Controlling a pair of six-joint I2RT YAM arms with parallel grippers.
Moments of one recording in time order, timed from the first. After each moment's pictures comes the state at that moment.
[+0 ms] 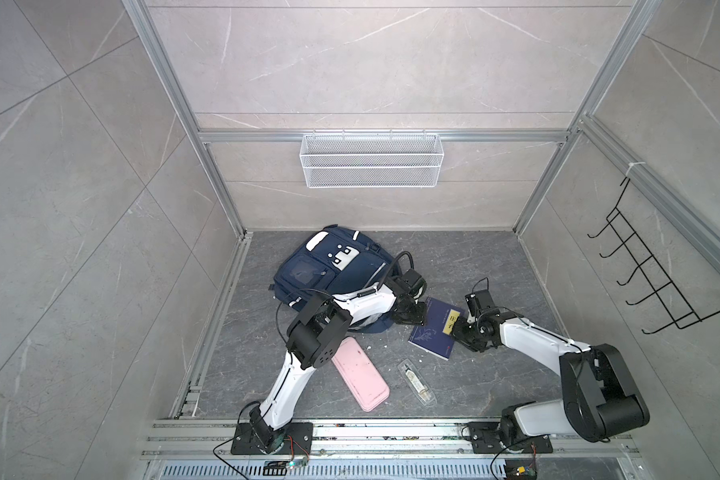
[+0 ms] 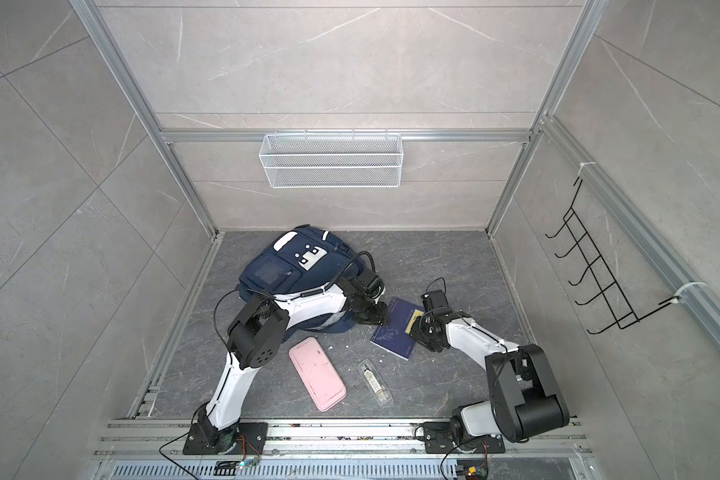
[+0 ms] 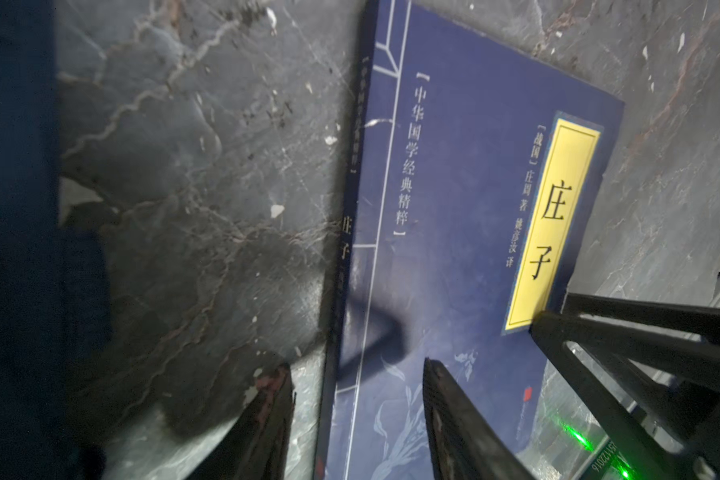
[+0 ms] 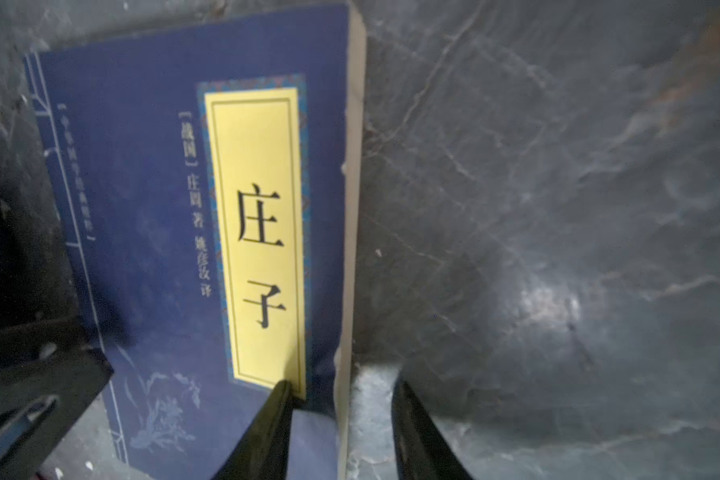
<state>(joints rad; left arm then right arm) -0.86 2.21 1.66 -0.57 0.30 -0.57 0.23 1.43 0.66 -0.44 -0.12 0.71</state>
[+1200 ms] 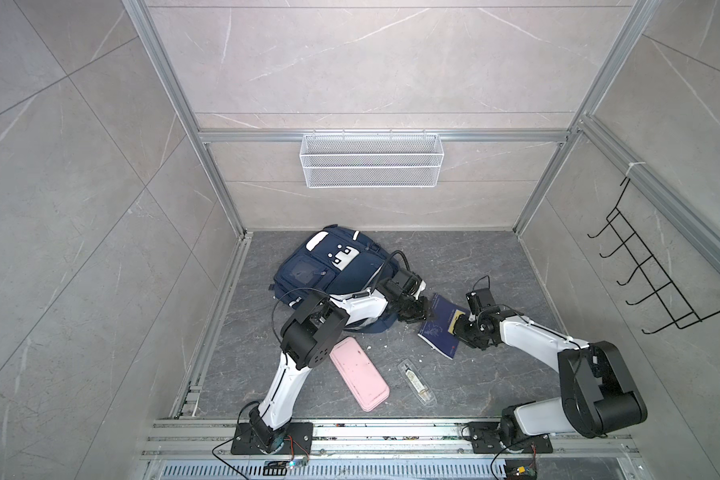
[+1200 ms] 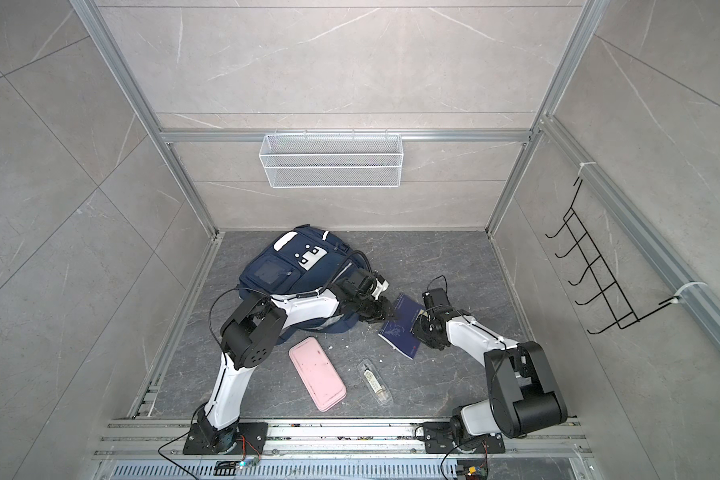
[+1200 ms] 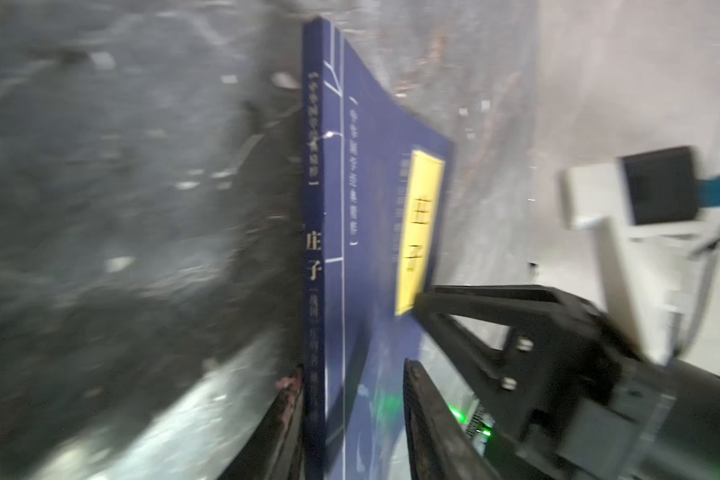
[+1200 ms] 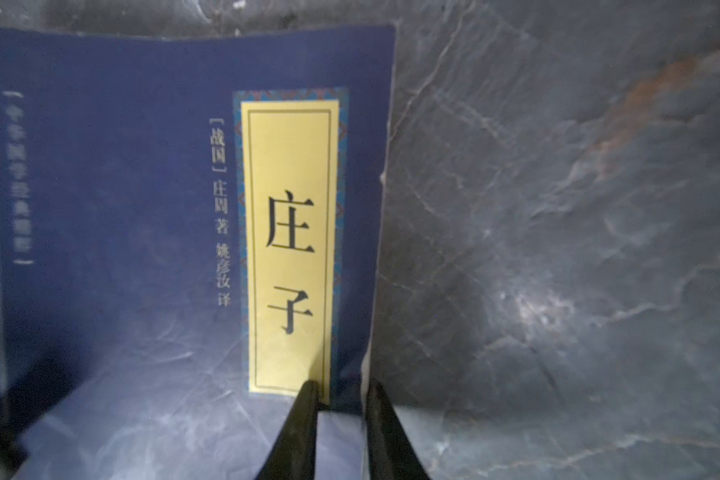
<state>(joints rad) -0.85 2.17 1.51 -0.14 0.58 -0.77 0.22 1.44 0.67 -0.44 -0.09 0.70</state>
